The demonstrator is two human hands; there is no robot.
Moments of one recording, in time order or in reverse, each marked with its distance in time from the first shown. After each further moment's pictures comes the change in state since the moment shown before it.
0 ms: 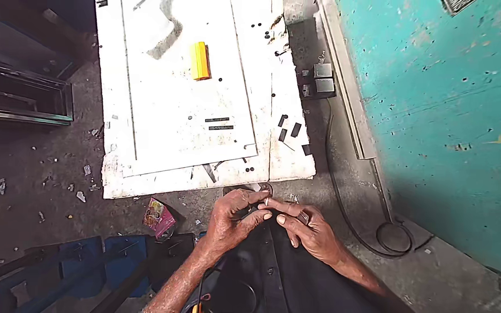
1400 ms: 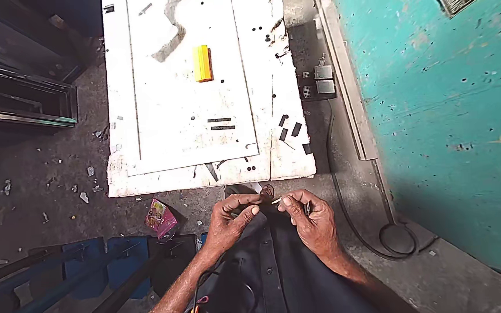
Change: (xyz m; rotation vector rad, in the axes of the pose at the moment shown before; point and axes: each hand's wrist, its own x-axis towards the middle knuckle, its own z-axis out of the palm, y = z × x) left_hand -0.025 -0.008 0.003 -0.269 0.092 -0.166; right_hand 0.009 0.002 0.012 -0.337 0.352 -0.257
